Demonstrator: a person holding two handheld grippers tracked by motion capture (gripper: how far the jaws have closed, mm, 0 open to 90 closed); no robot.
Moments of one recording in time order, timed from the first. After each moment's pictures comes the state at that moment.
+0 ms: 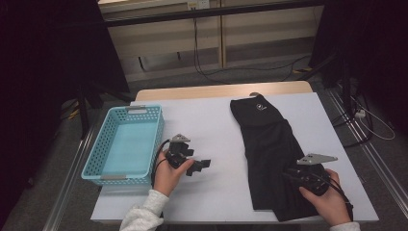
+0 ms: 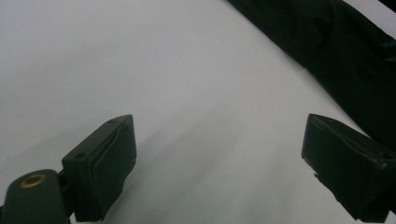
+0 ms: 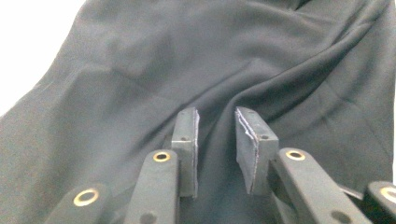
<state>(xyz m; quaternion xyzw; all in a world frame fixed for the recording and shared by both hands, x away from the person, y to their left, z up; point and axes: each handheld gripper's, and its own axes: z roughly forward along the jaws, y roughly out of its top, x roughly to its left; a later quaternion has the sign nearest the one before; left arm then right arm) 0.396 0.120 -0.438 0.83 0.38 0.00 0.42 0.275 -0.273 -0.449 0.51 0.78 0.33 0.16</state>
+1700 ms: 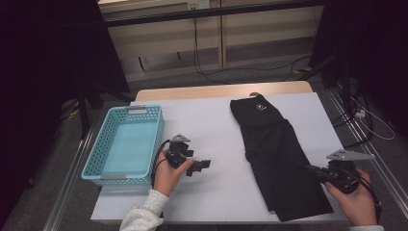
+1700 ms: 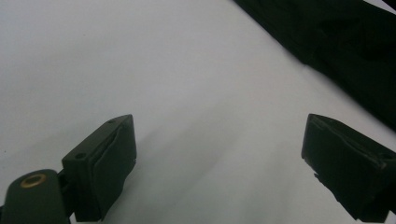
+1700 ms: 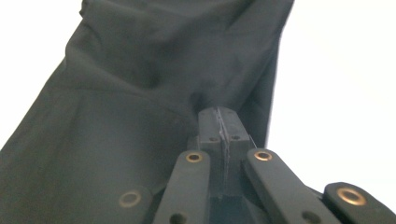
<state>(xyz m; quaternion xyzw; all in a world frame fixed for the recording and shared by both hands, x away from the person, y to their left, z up) 0.396 0.120 -0.438 0.83 0.38 0.00 0.41 0.260 -0.328 -0.424 0.55 0.74 0.35 0.18</state>
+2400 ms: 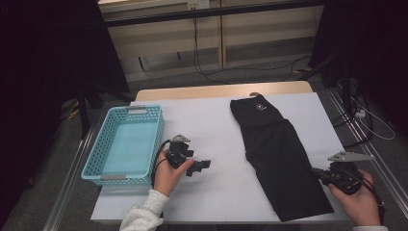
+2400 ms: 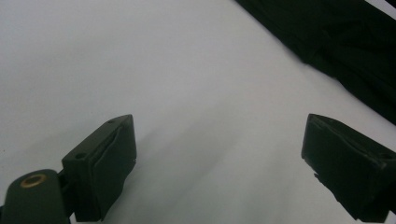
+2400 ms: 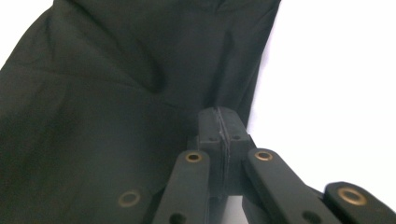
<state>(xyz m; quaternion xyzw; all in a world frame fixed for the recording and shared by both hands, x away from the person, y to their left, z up) 0.396 0.120 -0.438 0.83 0.38 0.00 0.41 0.260 -0.337 -0.431 0.55 0.75 0.32 0.18</state>
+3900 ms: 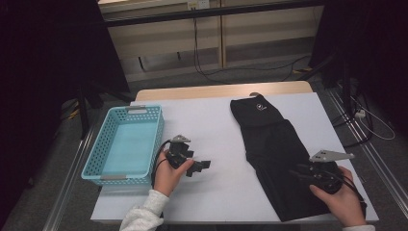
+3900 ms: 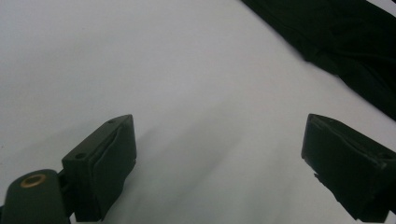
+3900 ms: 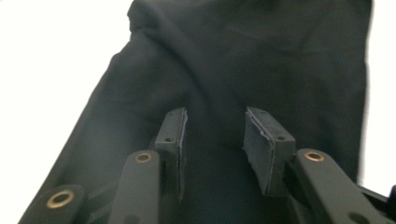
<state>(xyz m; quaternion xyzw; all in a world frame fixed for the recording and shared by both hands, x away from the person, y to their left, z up) 0.397 0.120 -0.440 0.83 0.38 -0.01 0.40 0.270 -0.292 -0.429 0.50 0.77 0.36 0.17</state>
